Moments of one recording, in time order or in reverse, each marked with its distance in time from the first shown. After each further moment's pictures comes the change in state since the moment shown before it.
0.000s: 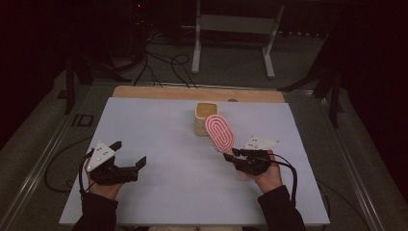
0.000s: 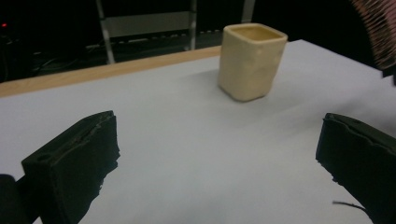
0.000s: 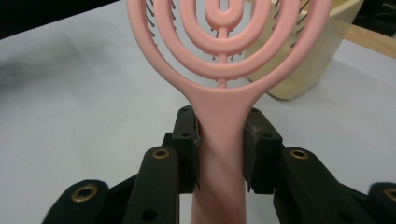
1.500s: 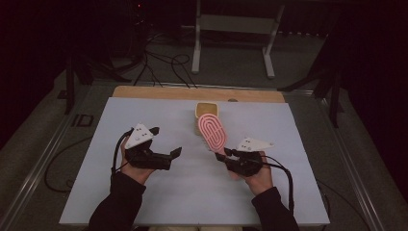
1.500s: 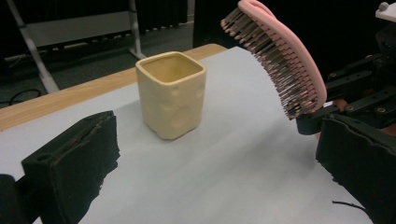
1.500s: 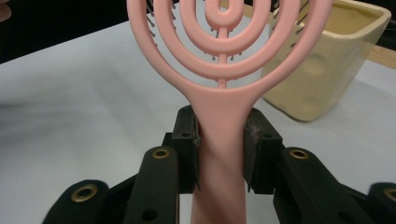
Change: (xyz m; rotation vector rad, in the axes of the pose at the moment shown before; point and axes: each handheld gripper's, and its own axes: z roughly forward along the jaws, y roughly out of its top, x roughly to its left) left arm -0.054 0.058 0.051 0.033 -0.207 0.067; right arm 0.015 0.003 0.015 -0.067 0.013 0.011
